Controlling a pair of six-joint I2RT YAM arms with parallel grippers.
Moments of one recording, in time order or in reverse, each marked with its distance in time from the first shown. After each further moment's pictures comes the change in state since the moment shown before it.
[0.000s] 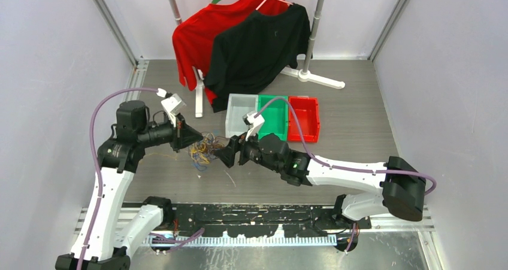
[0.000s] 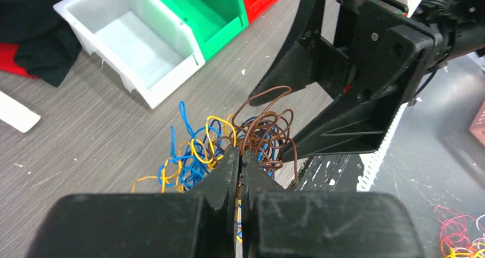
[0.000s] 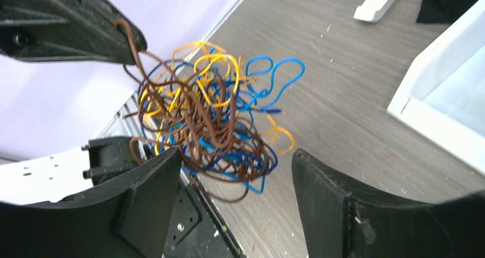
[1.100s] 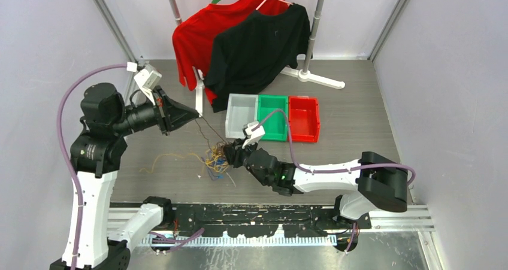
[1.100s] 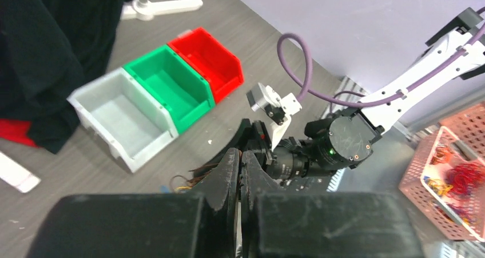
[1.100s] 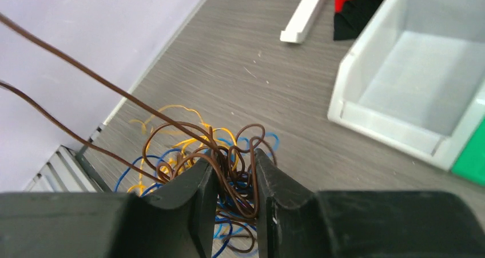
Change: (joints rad) left arm 0.000 0.068 0.356 0.035 0.066 -0.351; right arm 0.101 0.157 -0.042 0.249 0.422 -0.061
